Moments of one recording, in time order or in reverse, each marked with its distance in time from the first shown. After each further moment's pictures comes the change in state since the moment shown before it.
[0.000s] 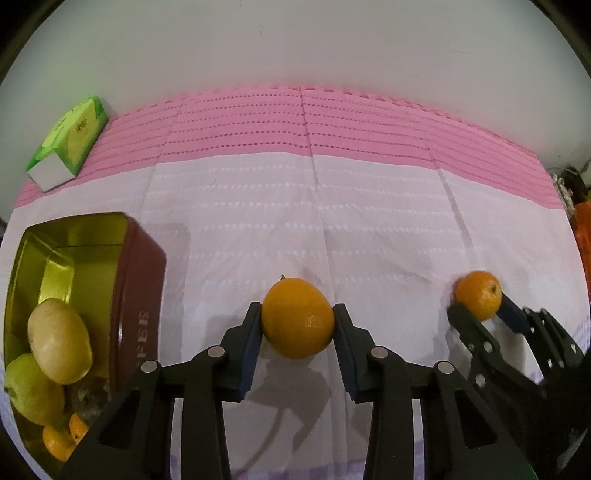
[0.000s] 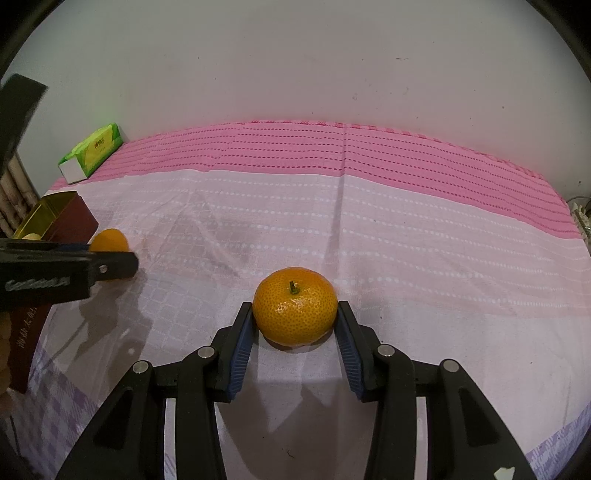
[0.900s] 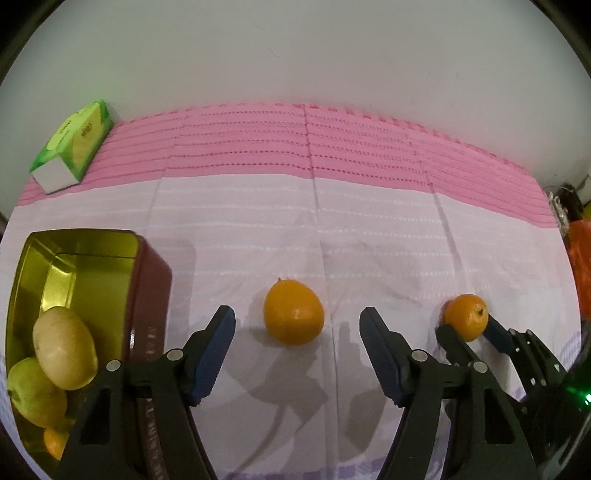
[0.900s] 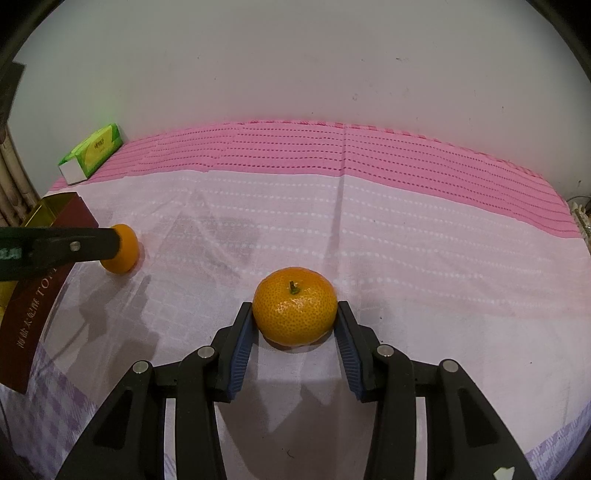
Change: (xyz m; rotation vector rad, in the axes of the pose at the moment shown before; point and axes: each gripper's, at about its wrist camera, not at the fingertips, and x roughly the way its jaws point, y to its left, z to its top) left arm -0.007 0.007 0.020 -0.036 -0.026 -0.017; right arm 0.001 -0.001 0.001 0.004 -0.001 0.006
